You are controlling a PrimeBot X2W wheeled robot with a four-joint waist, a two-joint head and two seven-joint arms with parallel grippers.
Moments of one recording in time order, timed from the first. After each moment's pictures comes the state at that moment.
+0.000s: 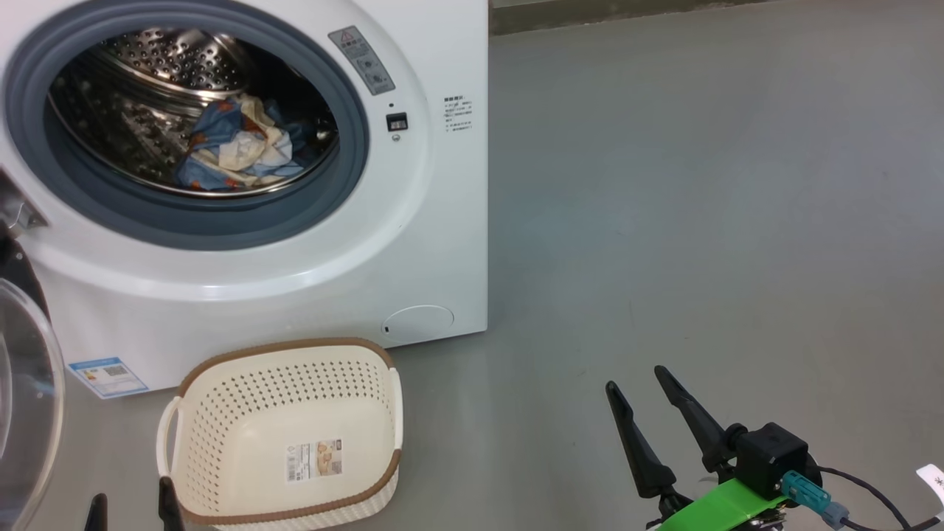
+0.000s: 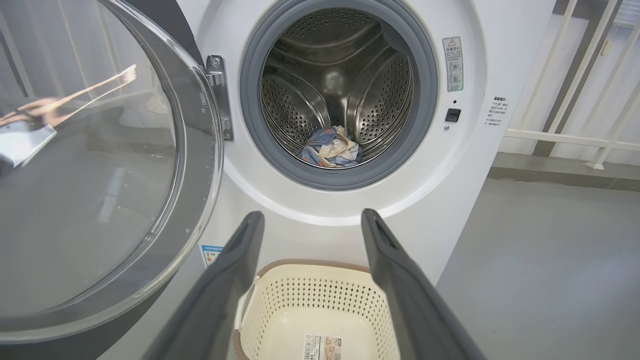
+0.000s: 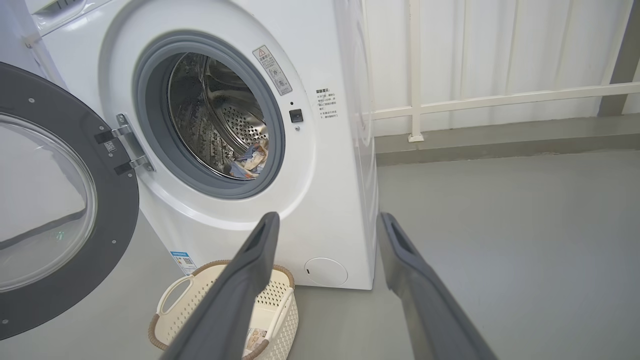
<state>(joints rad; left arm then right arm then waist) 0.26 0.05 0.06 -0.06 -0.26 0.06 -0.26 -0.06 -0.06 0.19 0.18 0.25 0.13 -0.26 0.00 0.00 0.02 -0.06</state>
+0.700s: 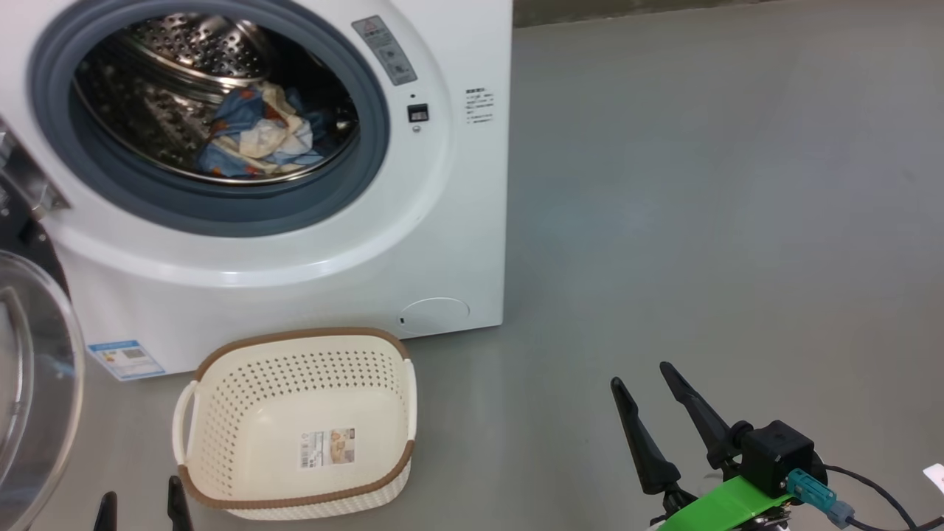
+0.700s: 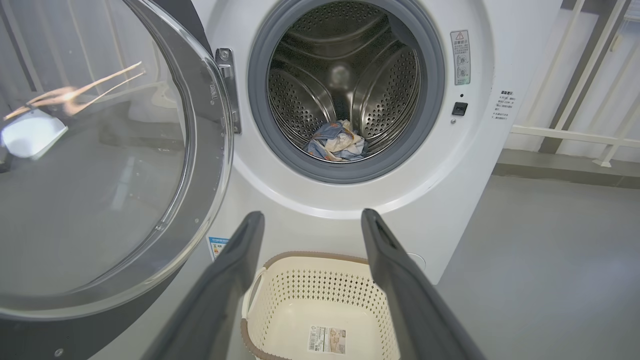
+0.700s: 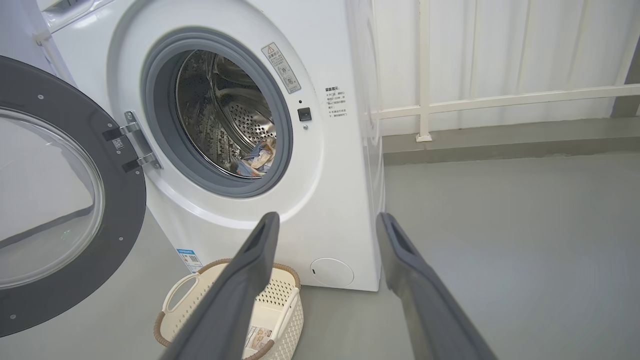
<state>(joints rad) 0.26 0.05 0.05 -0.06 -0.25 0.05 -0.26 -0.06 -0.06 0.18 0.17 0.25 0.13 -0.26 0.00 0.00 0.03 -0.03</state>
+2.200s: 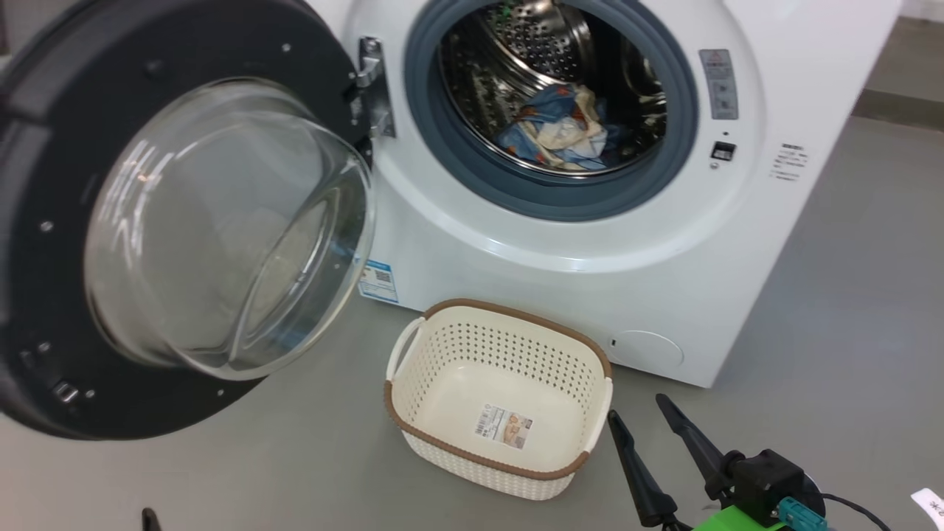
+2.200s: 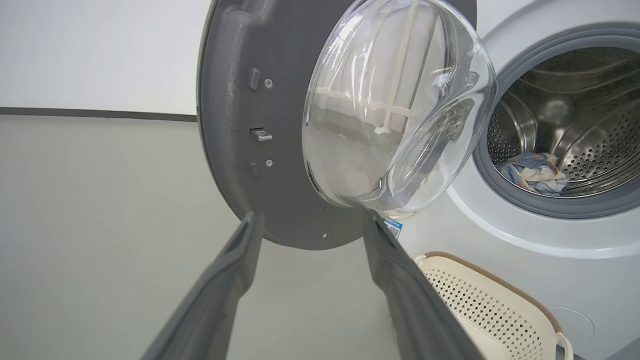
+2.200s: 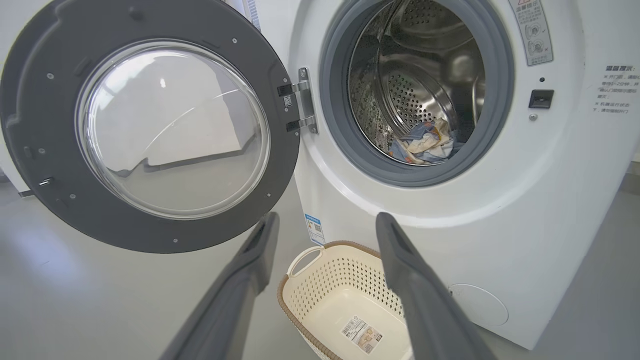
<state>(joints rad) 0.29 0.05 0.05 -0.04 -0.34 0.16 -0.26 0.00 -0.05 0.19 0.17 0.22 0.13 -0.26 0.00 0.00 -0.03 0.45</state>
